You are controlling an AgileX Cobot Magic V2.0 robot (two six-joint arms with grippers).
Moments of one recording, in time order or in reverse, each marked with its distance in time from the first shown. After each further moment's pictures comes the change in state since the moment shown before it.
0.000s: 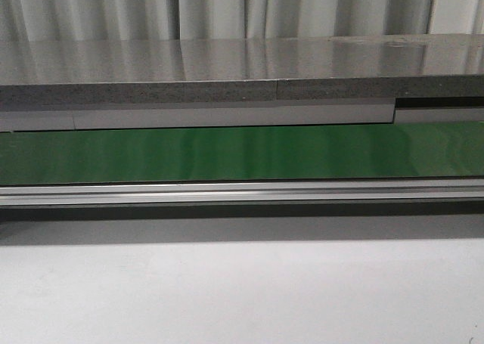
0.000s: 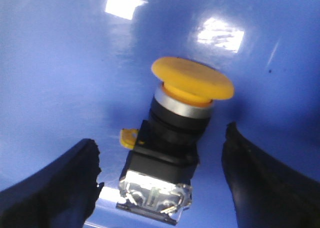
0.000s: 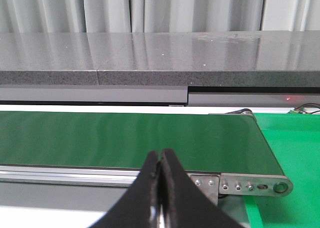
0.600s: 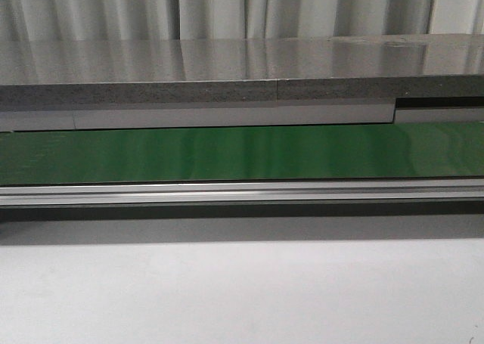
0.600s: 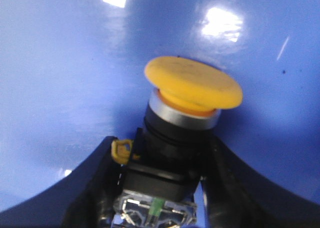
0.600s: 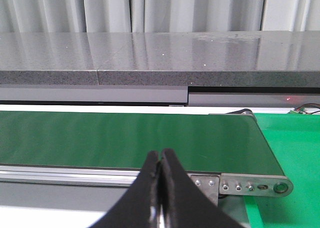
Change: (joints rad) left arm 0.000 0.039 -0.020 -0.004 0.012 0.002; right arm 0.000 0.000 0.000 0.000 0.000 0.000
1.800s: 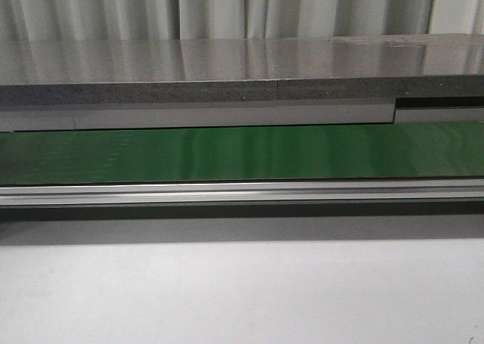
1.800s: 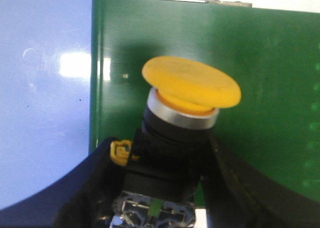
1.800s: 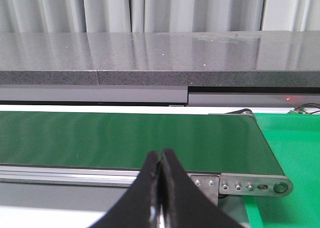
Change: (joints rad) left arm -0.215 -0.227 -0.118 -0.167 0.141 0.086; right arm 0.000 0.000 0.000 0.000 0.000 0.000
